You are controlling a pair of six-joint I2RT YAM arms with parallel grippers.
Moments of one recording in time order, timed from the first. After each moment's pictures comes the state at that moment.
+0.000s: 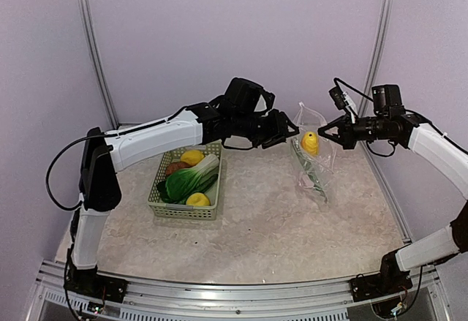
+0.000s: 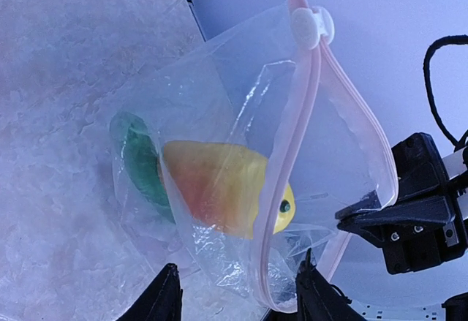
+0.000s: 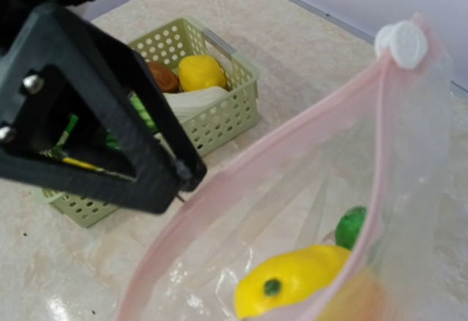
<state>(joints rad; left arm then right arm) -0.93 2.19 2.08 -0.33 0.23 -0.86 0.18 1.29 1.16 -0.46 -0.76 -0.29</state>
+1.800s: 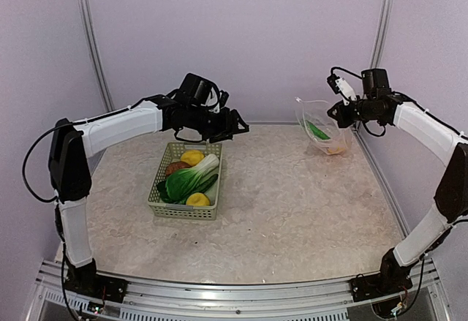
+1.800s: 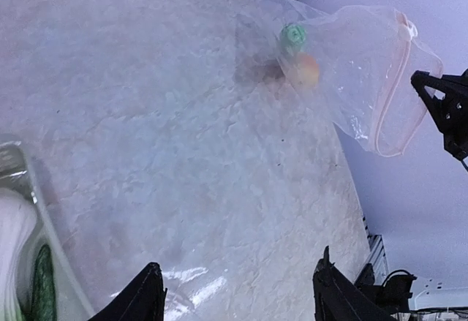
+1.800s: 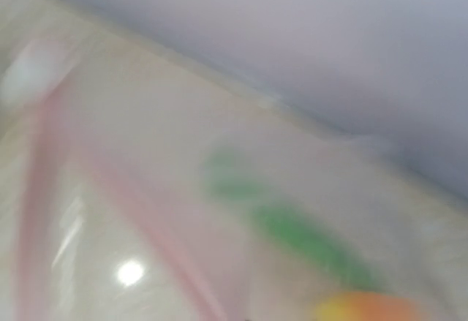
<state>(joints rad) -0.69 2.03 1.85 -0.40 0.33 -0.64 0.16 1.55 1.46 -0.46 -0.26 -0.31</state>
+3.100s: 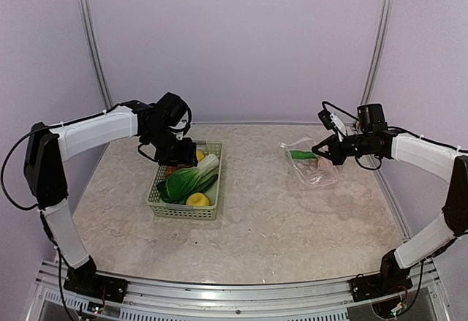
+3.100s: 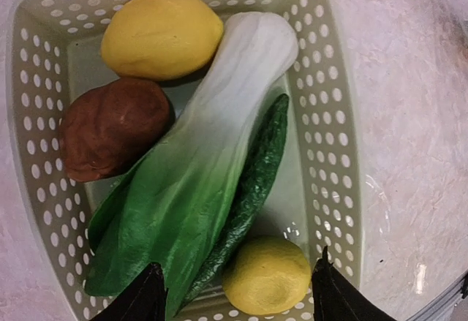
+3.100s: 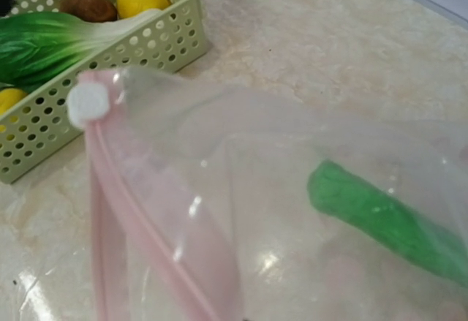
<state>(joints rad) -0.59 1.80 1.53 -0.84 0.03 -0.44 0.19 1.43 1.01 -0.27 -0.68 -0.34</state>
